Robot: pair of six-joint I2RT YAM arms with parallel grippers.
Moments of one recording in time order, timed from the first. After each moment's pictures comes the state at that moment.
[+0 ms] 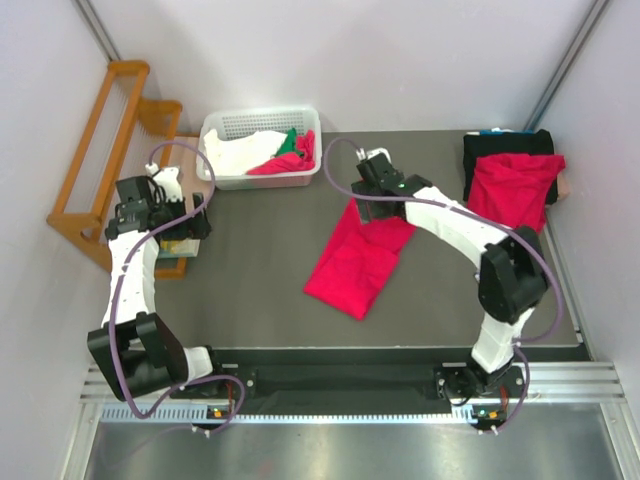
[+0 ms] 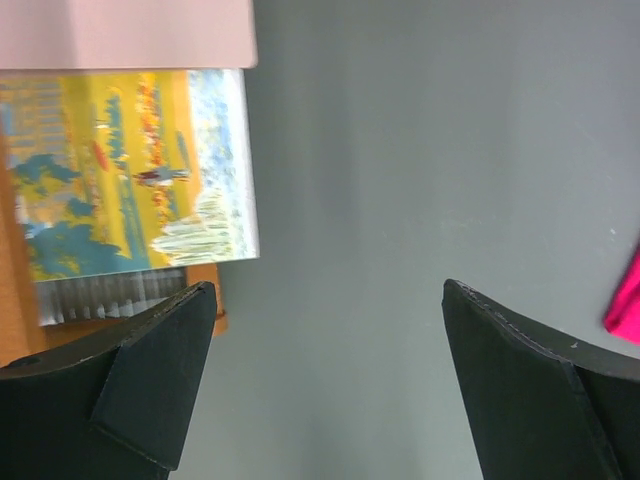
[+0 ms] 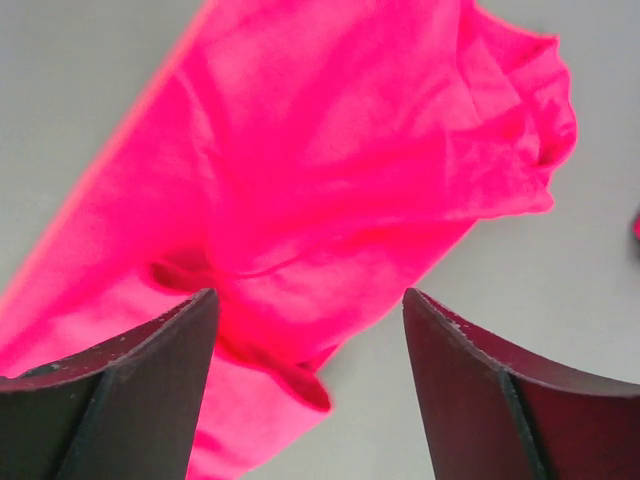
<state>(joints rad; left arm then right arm) 0.32 1.29 1.11 -0.66 0.34 0.19 0.61 1.81 1.47 -0.61 0.38 0.19</state>
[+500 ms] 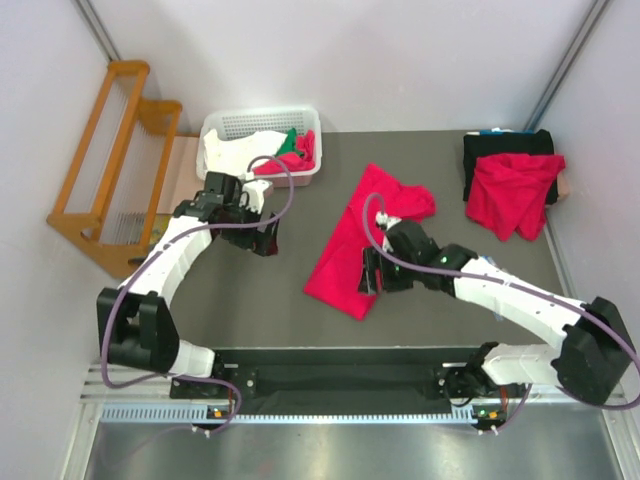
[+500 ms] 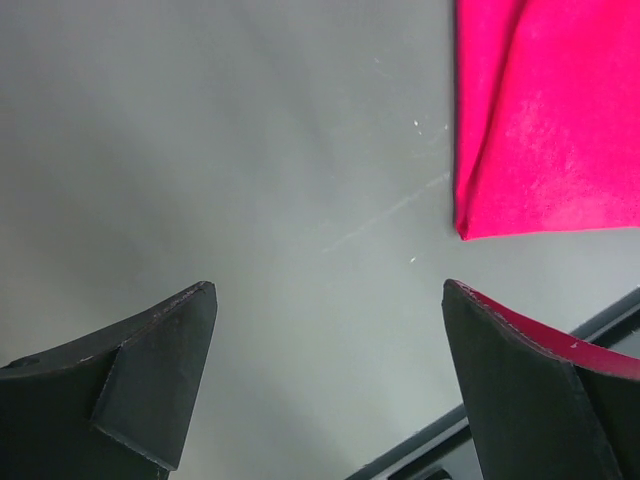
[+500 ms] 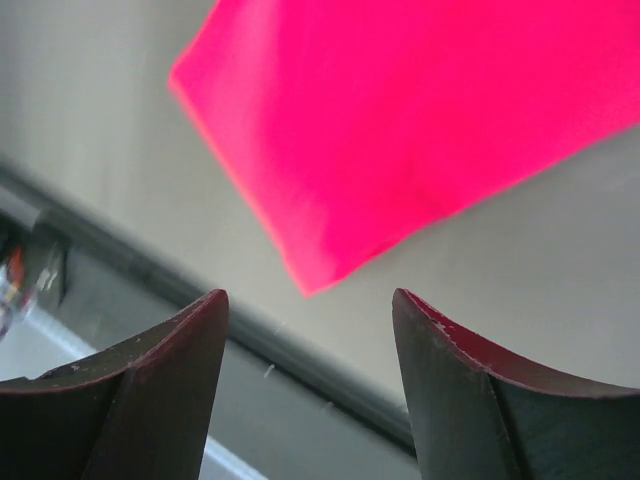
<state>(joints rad) -0.17 1.40 1.12 -0.73 0.36 0.19 0.76 1.23 0.86 -0.51 -0.10 0.55</state>
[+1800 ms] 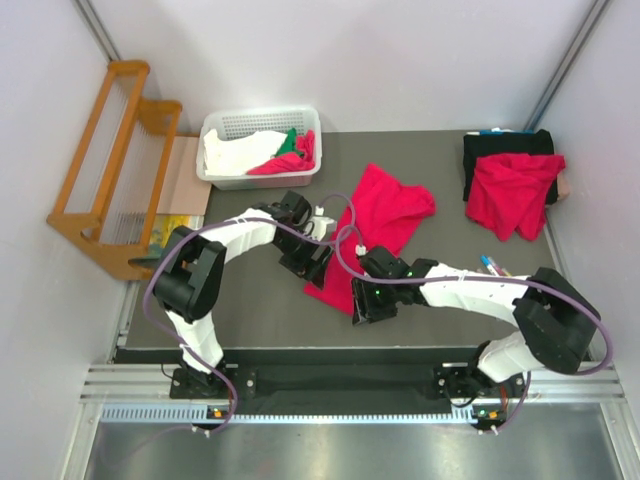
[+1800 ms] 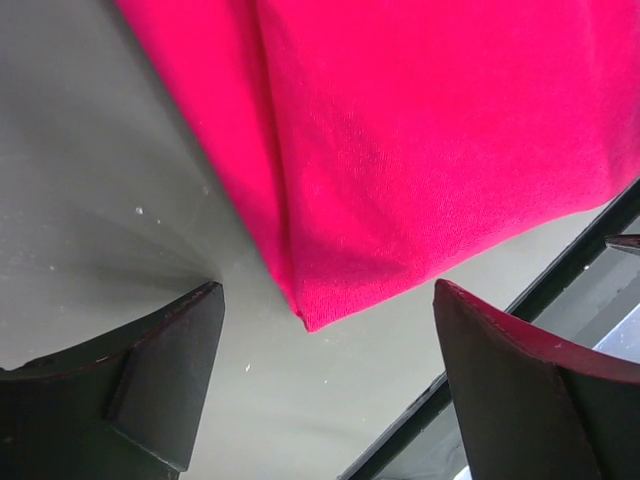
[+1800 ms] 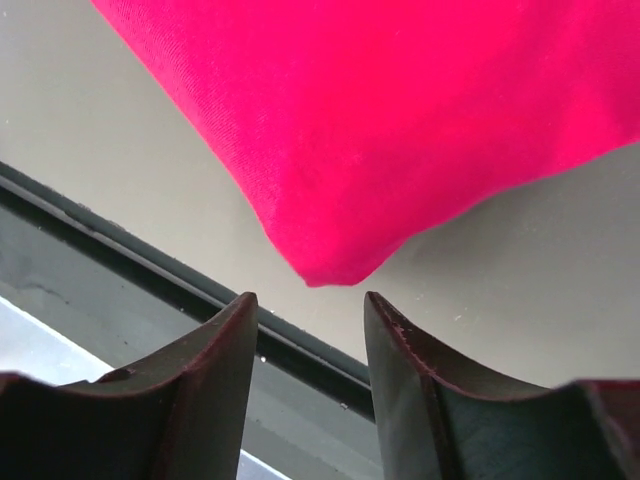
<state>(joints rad) -0.51 1.82 1.18 -0.70 0.48 0.13 0.91 1.43 0.76 -0.43 -0.16 0.69</state>
